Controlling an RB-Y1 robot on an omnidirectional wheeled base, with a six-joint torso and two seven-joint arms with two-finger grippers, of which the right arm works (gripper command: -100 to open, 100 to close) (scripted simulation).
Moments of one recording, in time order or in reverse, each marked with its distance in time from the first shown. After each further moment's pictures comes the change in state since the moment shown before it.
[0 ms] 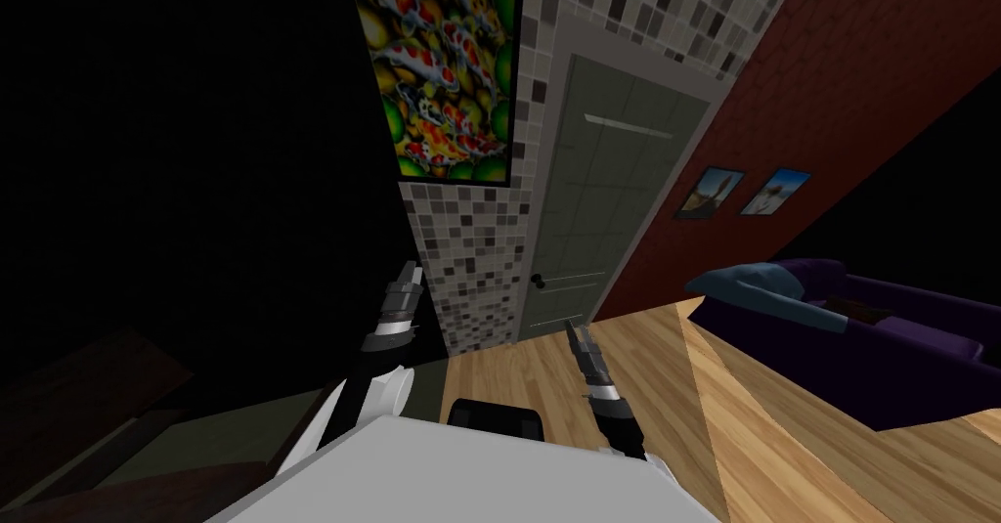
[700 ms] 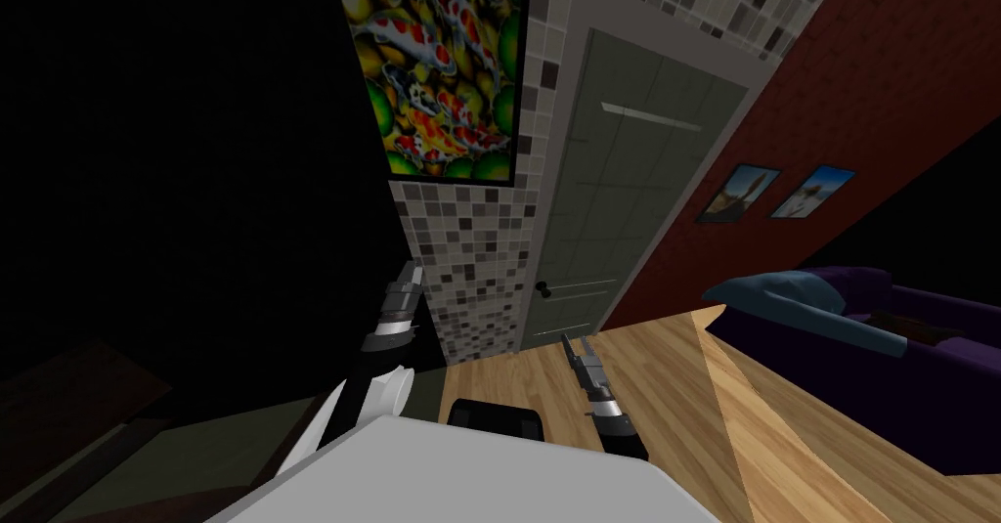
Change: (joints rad) arm -0.009 -0.016 -0.019 0.152 0.067 -0.072 0.150
